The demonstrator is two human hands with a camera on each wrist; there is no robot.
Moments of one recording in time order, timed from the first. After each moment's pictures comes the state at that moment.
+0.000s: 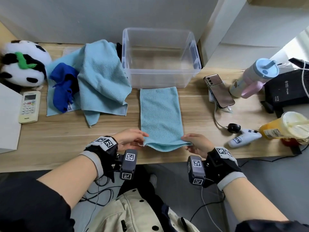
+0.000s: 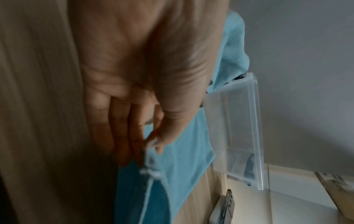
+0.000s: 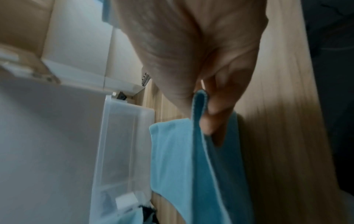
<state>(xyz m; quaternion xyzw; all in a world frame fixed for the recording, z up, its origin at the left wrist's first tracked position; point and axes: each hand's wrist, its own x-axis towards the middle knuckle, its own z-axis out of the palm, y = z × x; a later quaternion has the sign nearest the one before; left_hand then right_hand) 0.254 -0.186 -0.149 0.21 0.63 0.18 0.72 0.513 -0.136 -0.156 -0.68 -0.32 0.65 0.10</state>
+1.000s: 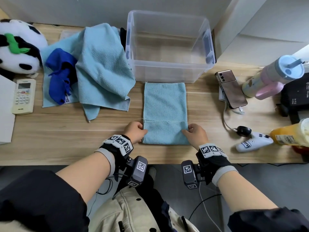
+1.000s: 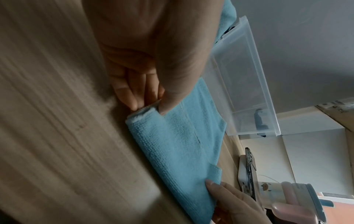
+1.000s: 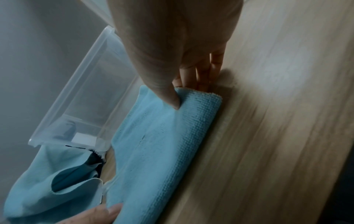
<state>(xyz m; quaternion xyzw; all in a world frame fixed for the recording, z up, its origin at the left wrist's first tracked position) 0.267 -0.166 -0.195 0.31 0.78 0.16 0.52 0.487 -0.113 -0.185 -0.70 -0.60 0.39 0.02</state>
